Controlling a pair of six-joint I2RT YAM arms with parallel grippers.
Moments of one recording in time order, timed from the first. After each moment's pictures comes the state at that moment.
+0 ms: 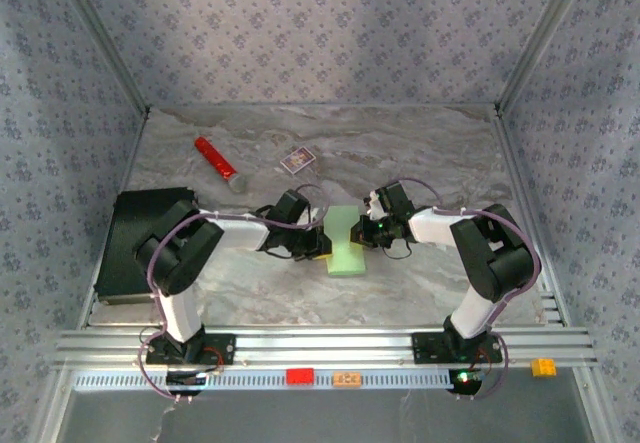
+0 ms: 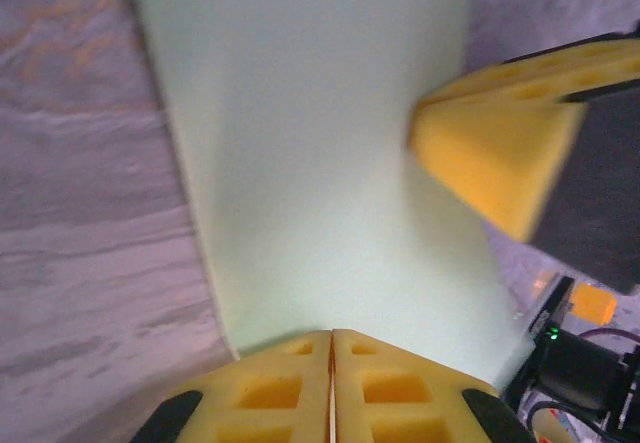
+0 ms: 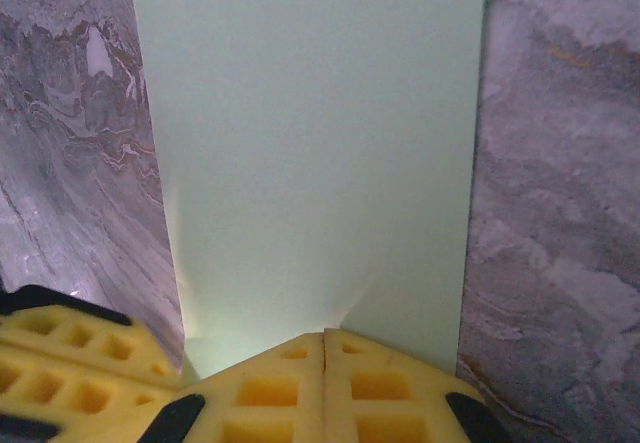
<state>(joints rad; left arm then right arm) -0.73 1.81 0.83 0.02 0.59 -0.86 0.45 1.69 0.73 -0.09 -0.51 0.59</state>
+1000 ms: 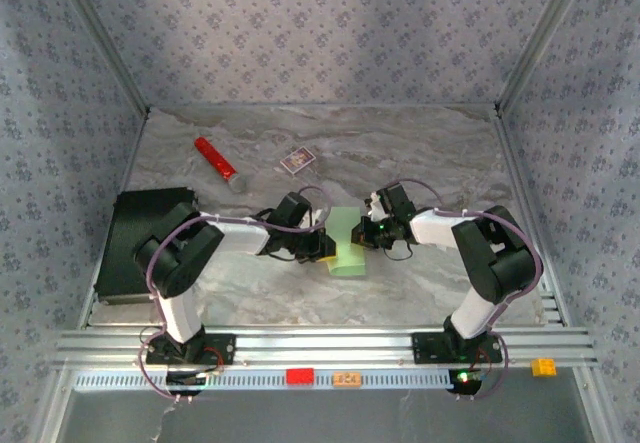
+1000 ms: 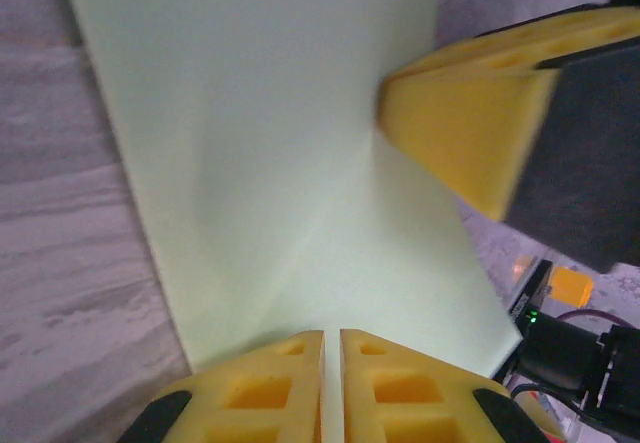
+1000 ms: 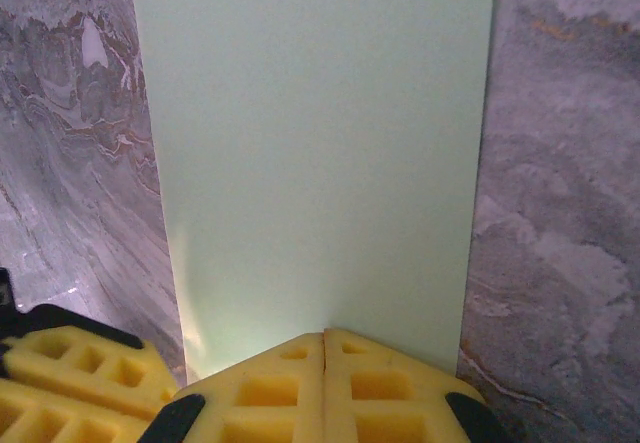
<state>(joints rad) -0.76 1.80 0.80 0.10 0.62 -0.91 0.45 1.67 0.71 -0.09 -0.51 0.59</state>
